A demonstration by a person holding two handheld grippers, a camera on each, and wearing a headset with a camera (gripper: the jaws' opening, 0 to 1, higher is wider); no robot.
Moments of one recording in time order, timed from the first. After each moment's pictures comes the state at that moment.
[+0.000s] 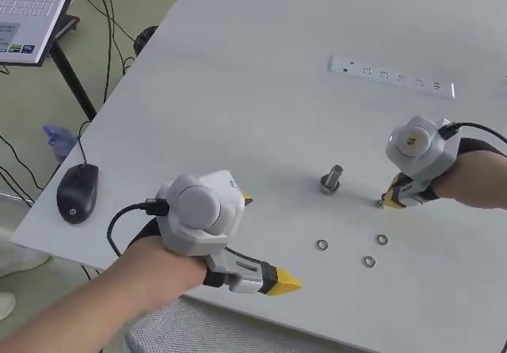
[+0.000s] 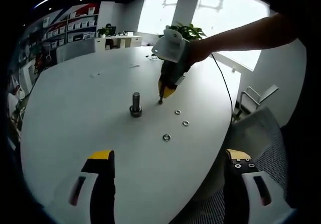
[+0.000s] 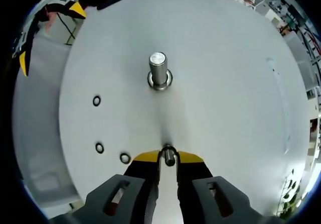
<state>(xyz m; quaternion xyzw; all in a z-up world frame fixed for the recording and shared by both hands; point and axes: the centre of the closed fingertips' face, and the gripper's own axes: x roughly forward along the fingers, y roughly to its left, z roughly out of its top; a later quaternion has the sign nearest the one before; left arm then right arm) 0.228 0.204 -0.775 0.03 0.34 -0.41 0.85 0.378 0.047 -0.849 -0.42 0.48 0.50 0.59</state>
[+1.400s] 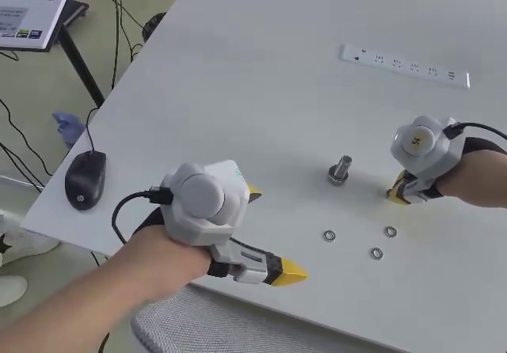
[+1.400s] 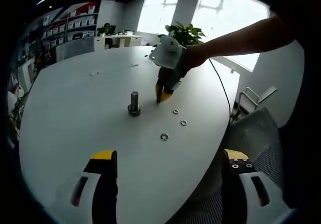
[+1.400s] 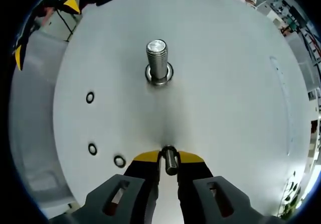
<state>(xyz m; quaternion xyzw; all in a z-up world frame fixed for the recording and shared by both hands) 0.223 0.203 -0.775 0.02 0.34 -0.41 0.85 0.379 0.050 -0.866 -0.43 0.47 0.50 0.59</state>
